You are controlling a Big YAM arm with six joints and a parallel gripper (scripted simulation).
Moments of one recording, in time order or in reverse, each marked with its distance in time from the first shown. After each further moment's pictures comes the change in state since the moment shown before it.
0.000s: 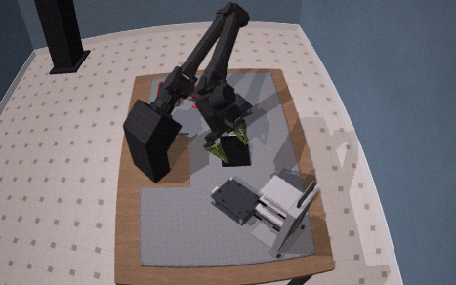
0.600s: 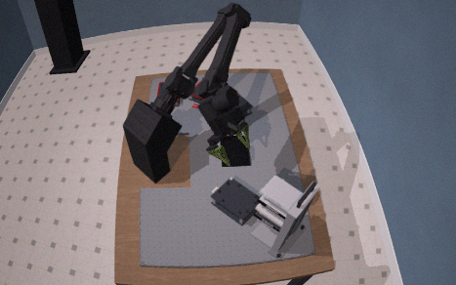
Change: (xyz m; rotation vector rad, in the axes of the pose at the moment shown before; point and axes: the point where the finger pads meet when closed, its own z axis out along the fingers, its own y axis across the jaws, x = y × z) arm -0.002 0.000 0.012 0.000 0.002 -0.026
